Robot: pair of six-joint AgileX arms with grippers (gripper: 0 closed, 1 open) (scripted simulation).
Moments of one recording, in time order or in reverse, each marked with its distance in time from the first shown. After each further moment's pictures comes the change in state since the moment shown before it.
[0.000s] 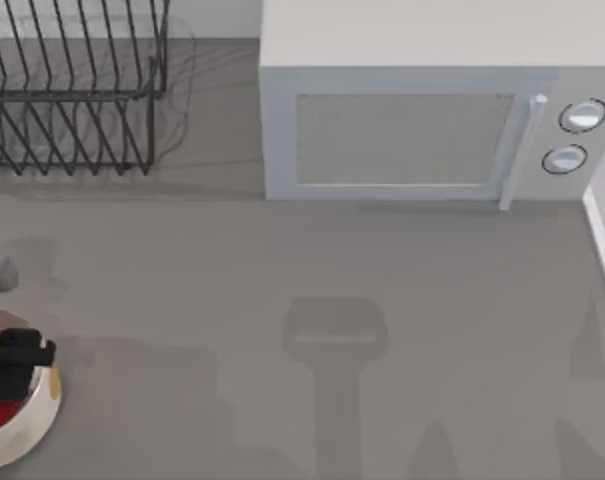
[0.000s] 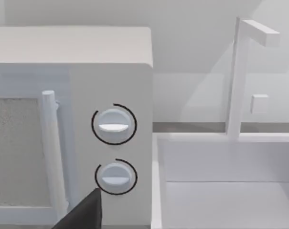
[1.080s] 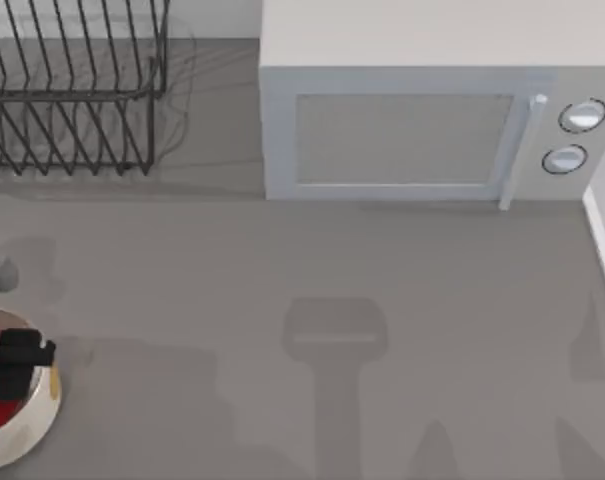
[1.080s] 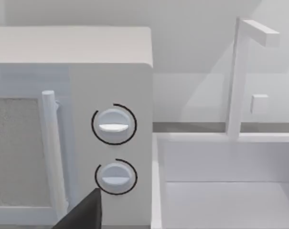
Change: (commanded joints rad) left arm -0.004 -0.129 0.053 -0.113 0.003 0.023; right arm 0.000 0.000 0.000 0.000 0.000 0.000
